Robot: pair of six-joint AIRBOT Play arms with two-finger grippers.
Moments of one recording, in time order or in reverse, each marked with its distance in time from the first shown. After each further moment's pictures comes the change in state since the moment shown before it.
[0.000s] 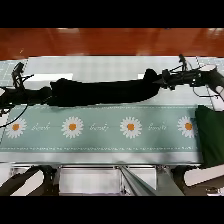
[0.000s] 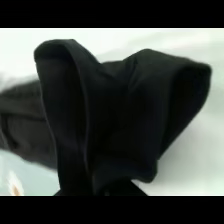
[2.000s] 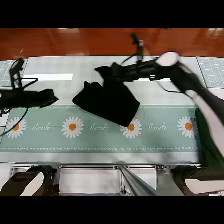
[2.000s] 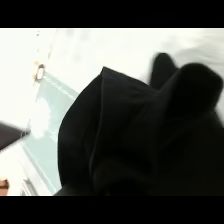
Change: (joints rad) left arm -0.122 0.226 -0.009 0.195 -0.122 -0.248; right arm 0.605 0.053 0.140 0.159 -0.256 0.045
